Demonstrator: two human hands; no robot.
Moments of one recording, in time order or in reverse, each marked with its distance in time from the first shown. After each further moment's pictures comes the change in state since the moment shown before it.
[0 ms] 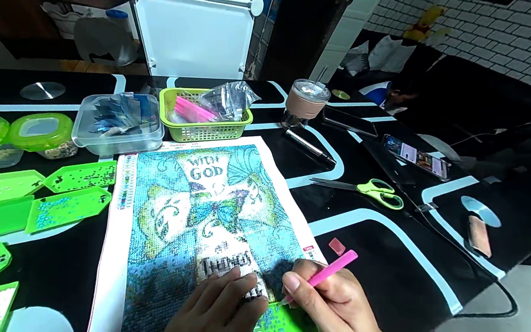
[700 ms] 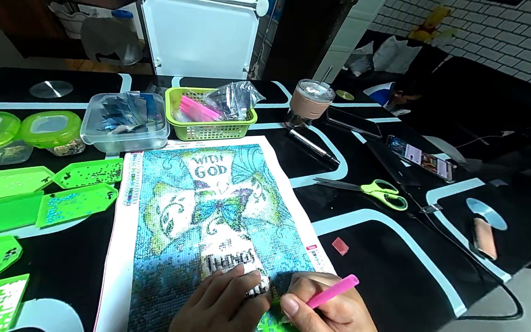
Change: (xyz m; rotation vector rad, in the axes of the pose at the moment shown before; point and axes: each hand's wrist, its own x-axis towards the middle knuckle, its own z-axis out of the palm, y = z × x) left_hand 0.000 0.000 0.002 0.002 0.025 0.005; right_hand -0.003 -0.004 0.002 0.001 -0.122 -0.101
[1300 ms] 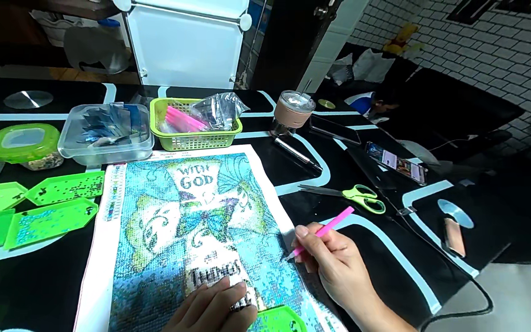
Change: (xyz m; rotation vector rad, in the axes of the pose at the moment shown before) left_hand 0.002 0.000 -0.005 -0.021 -0.065 -0.011; right_hand 0.017 0.027 -0.036 0.093 0.399 0.344
